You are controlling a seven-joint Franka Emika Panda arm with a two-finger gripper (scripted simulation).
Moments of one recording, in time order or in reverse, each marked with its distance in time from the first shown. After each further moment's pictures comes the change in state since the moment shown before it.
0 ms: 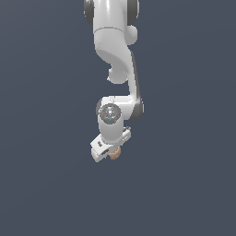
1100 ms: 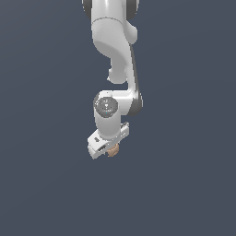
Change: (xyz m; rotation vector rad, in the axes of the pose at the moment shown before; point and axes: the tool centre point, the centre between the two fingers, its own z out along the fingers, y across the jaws) arm -0.010 0.004 -0.025 0.000 0.000 -0.001
